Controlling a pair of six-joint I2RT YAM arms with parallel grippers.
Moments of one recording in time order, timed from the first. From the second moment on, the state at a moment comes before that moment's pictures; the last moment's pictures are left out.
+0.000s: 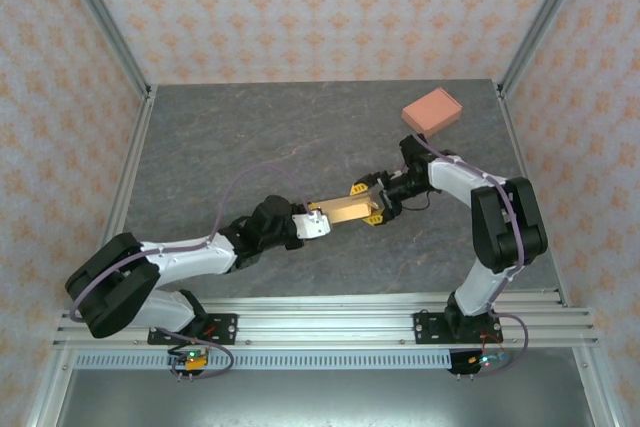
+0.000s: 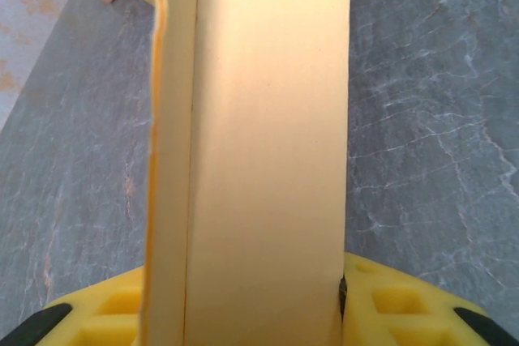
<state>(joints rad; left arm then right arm) -0.77 1.34 0.52 0.23 0.03 0.65 0.25 1.70 1.04 -0.68 -0.97 1.10</state>
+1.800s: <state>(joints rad) -0.61 1.60 1.07 -0.53 0.33 0.54 0.50 1.31 0.88 -0.44 -0.12 0.16</state>
